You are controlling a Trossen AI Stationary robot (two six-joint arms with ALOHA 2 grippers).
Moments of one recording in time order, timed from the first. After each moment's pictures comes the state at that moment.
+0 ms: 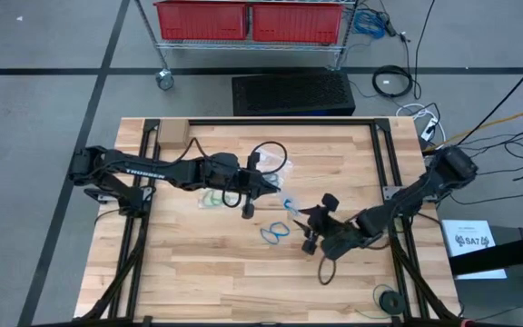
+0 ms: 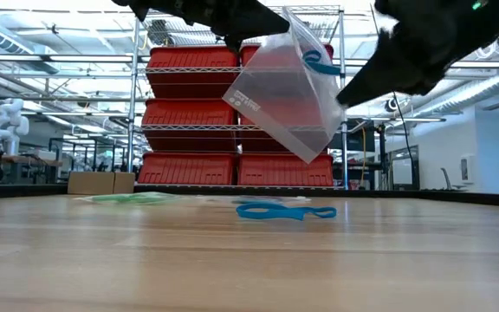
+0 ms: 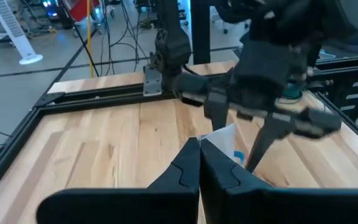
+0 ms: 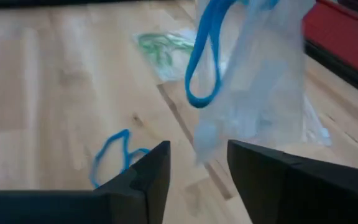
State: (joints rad) left arm 0.03 1.49 1.03 0.19 0.12 0.14; right arm 0.53 1.50 0.76 -0.09 0.88 0.60
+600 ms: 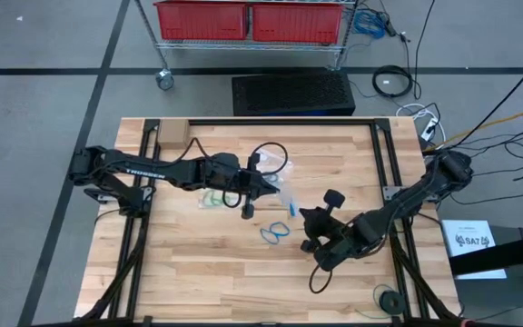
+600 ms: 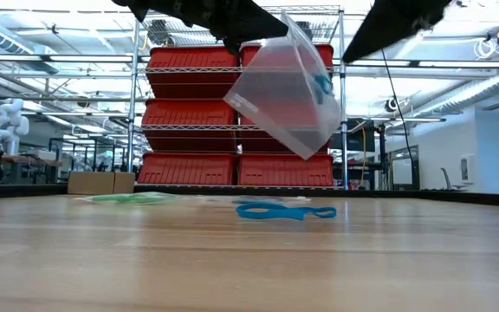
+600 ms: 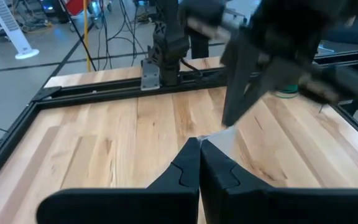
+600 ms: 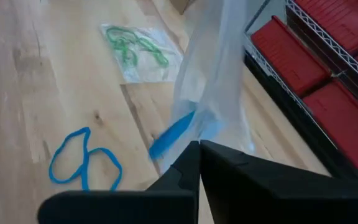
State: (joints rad) left arm 0.03 1.49 1.03 0.17 0.12 0.14; right arm 0.57 1.54 1.14 -0.76 0.97 0.68
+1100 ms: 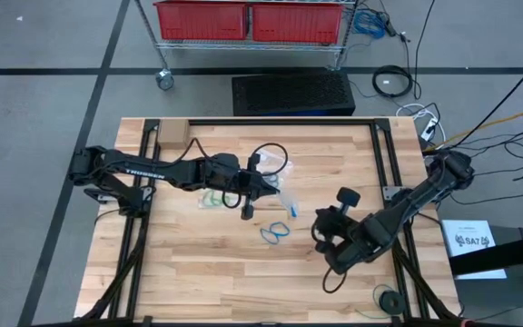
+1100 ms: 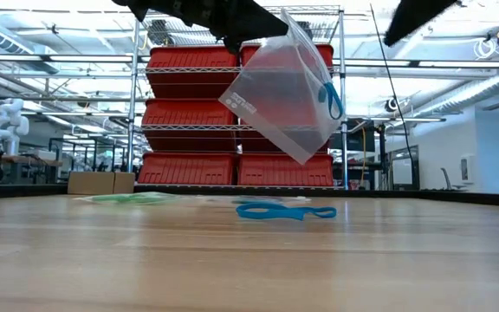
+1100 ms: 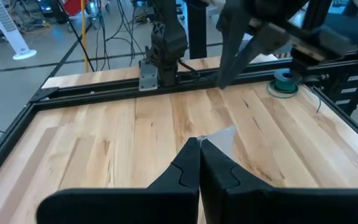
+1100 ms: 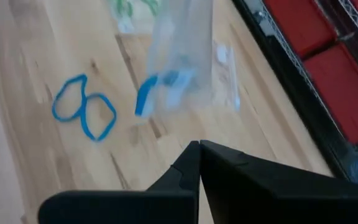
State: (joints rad) left arm 0.03 1.49 1.03 0.17 0.13 0.14; right arm 0.64 1.54 1.29 -1.21 0.84 0.92
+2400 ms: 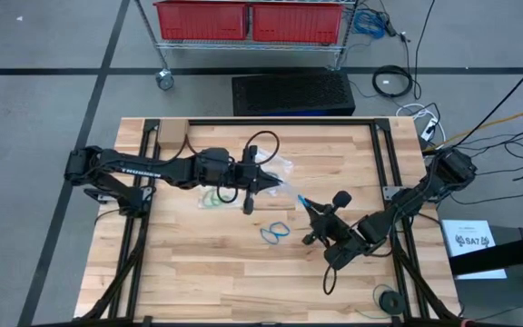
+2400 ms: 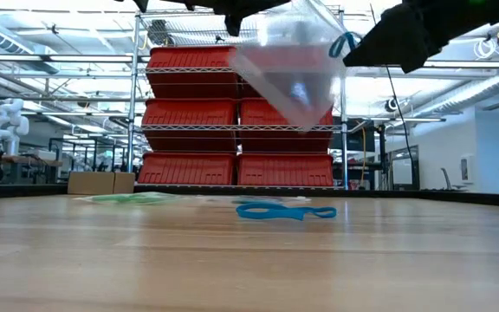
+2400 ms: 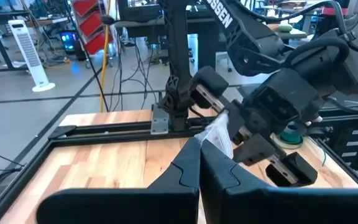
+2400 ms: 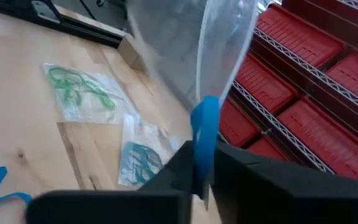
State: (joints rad) left arm 0.04 1.45 1.03 0.32 0.10 0.08; right arm 0.60 1.50 0.79 -0.07 1.35 0.23
